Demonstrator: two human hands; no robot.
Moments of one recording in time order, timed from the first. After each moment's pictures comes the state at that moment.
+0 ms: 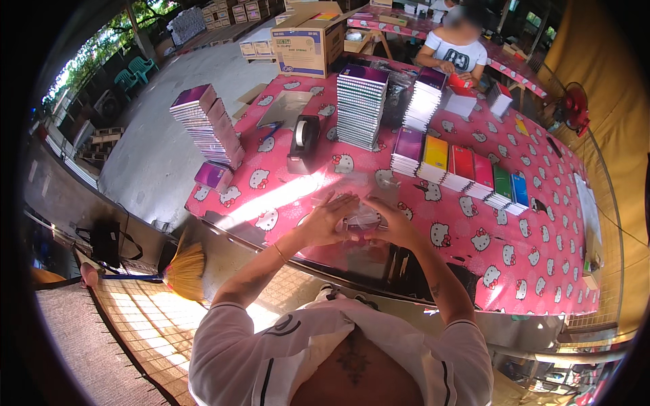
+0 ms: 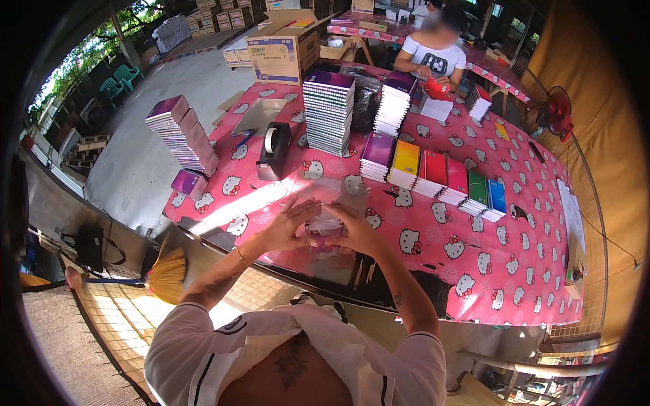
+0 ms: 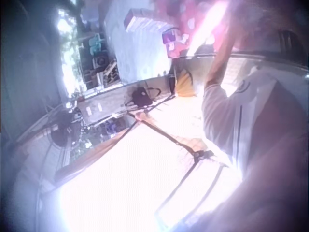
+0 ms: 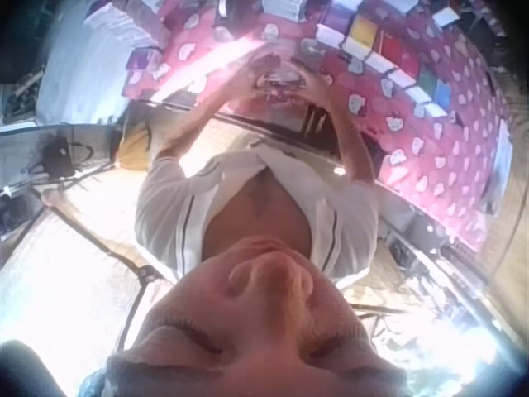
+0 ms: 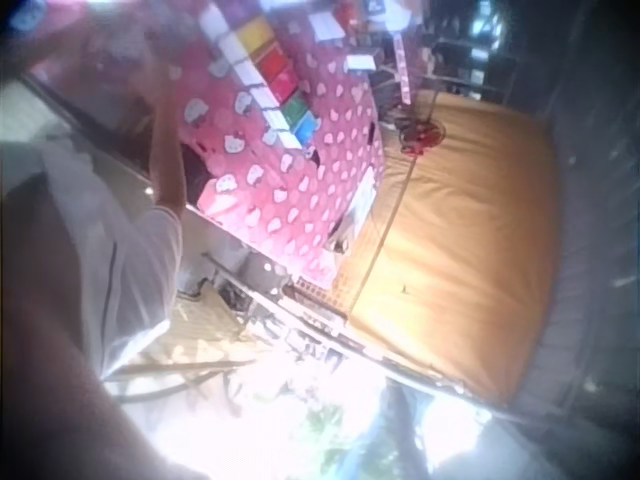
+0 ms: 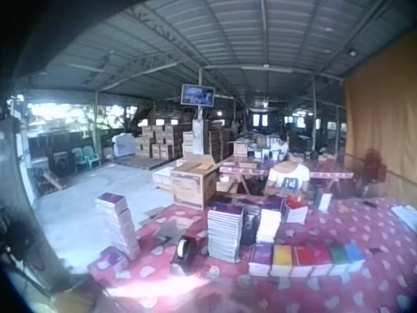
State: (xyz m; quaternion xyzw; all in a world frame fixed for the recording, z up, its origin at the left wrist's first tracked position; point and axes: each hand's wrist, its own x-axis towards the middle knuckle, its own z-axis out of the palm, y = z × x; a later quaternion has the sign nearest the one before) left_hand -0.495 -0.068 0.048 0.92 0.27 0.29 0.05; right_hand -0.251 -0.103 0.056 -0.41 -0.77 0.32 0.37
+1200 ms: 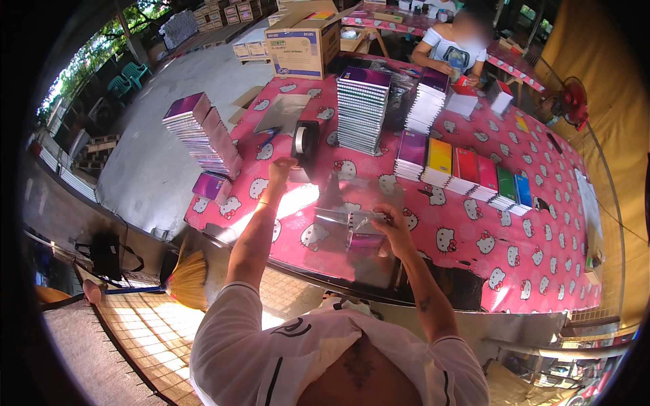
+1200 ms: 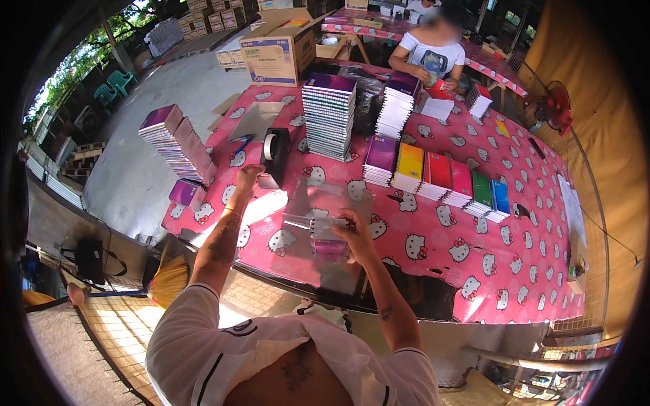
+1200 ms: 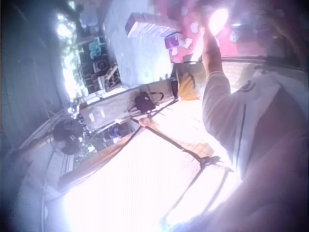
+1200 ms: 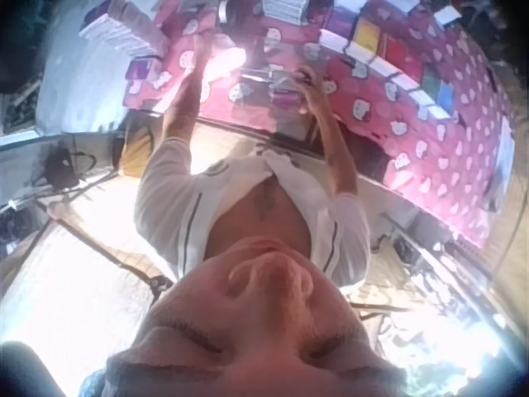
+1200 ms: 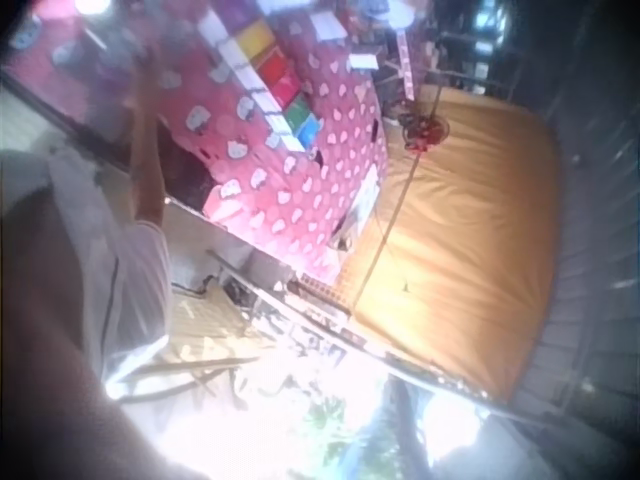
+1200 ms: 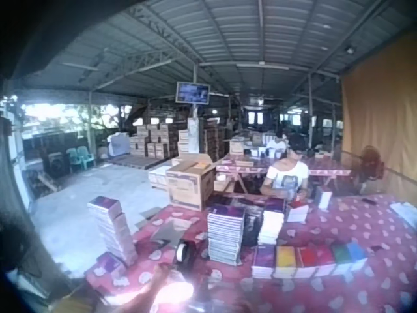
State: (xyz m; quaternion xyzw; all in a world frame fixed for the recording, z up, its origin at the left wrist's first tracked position) left_hand -0.618 0.131 -0.051 0.45 0.56 0.54 0.44; right_hand -0.282 -0.081 -0.005 -0.42 -0.43 0.60 0.53
